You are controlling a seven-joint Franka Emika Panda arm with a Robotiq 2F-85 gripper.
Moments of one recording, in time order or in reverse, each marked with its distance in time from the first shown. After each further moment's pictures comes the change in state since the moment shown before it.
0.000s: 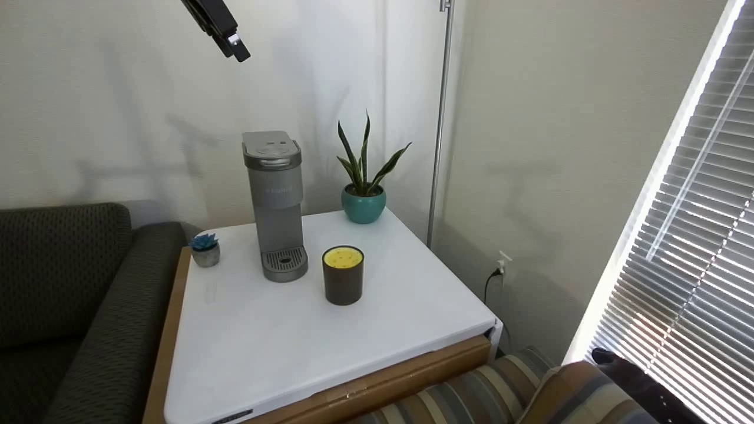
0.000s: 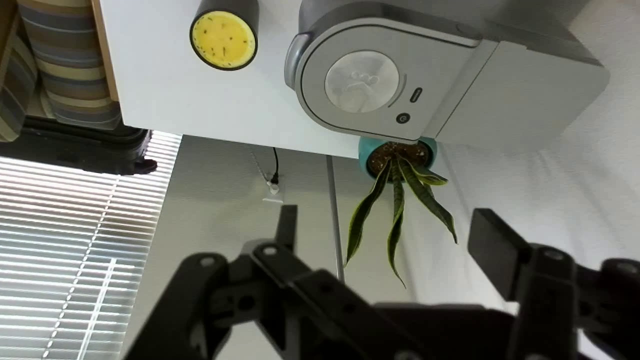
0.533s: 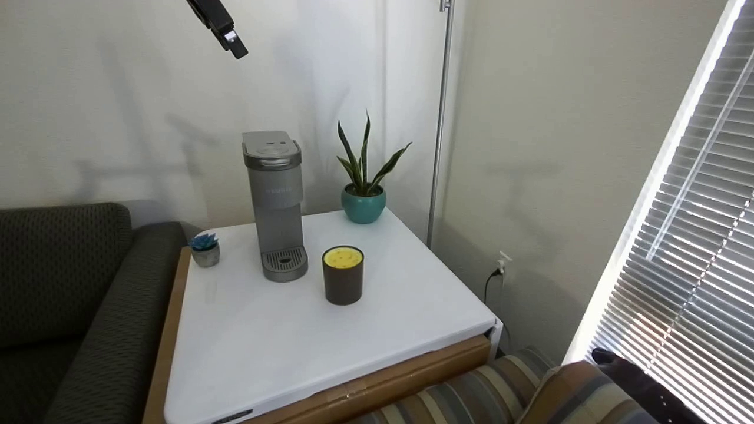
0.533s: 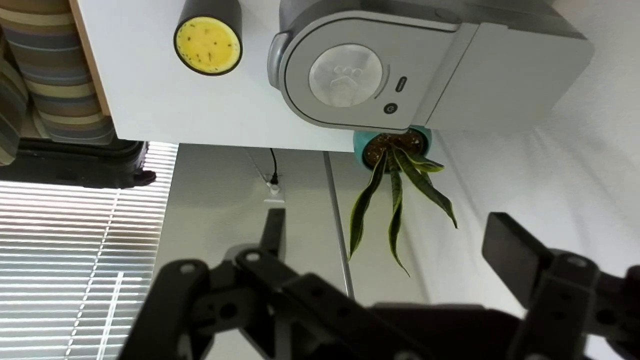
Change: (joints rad) arm -0.002 0.000 0.001 0.000 0.011 0.026 0.076
